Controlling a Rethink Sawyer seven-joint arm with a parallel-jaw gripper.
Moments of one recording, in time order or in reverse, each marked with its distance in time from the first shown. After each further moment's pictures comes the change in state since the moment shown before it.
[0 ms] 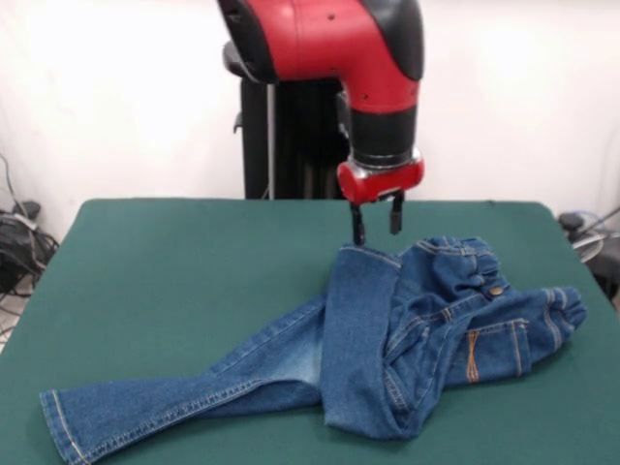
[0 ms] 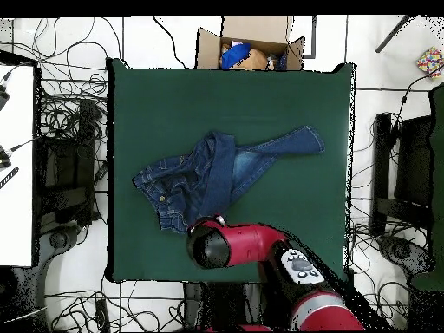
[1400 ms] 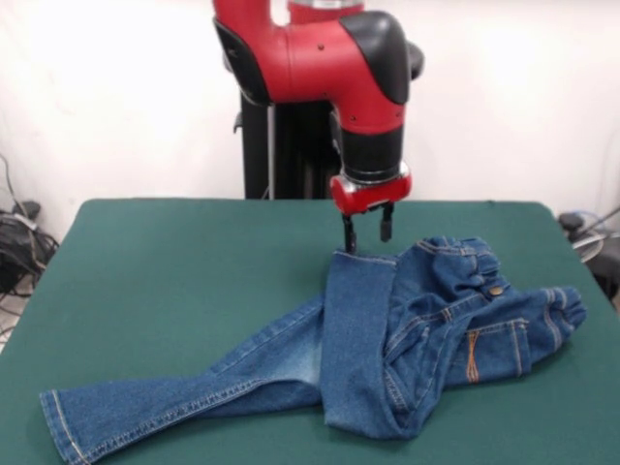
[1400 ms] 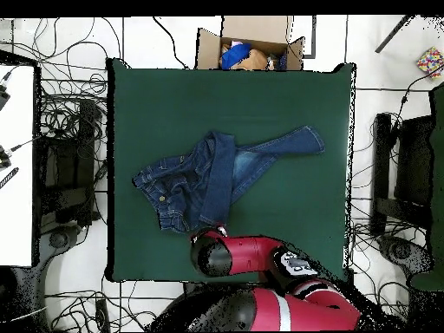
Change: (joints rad) arm 0.001 0.128 -0.066 0.005 0.003 -0.114 0.000
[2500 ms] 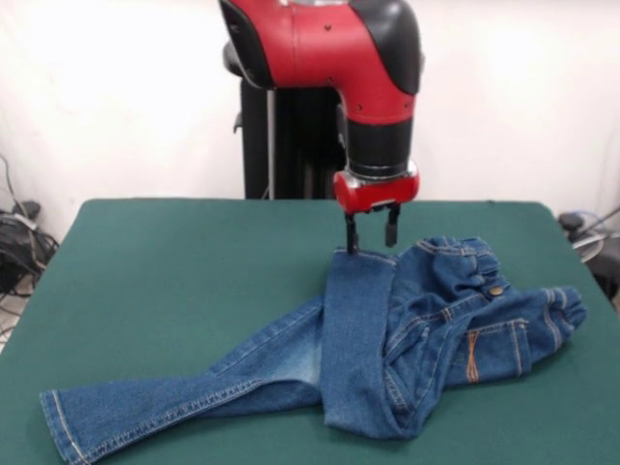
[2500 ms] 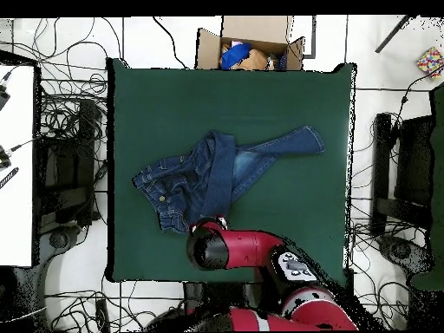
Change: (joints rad) arm 0.040 -0.072 -0.010 -0.008 0.092 0.000 0.000
